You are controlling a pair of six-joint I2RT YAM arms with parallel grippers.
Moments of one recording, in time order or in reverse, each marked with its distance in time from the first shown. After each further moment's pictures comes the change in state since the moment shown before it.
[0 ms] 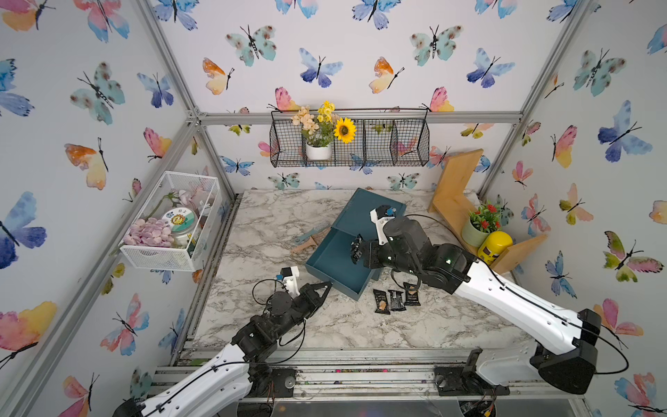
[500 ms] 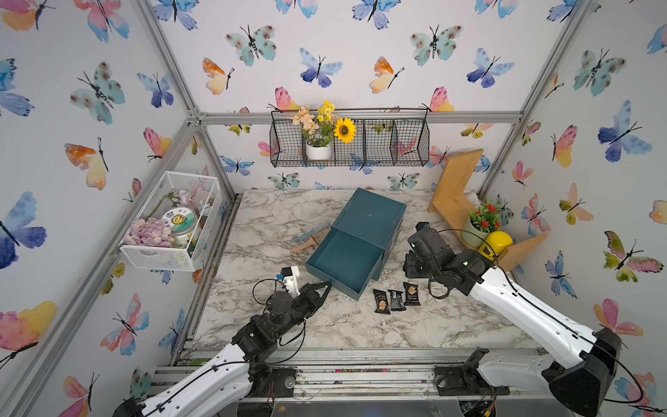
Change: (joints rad) left arm 0.000 0.002 0.000 0.005 0.000 0.003; right arm -0.256 -0.095 -0.254 -0.249 0.150 -0.099
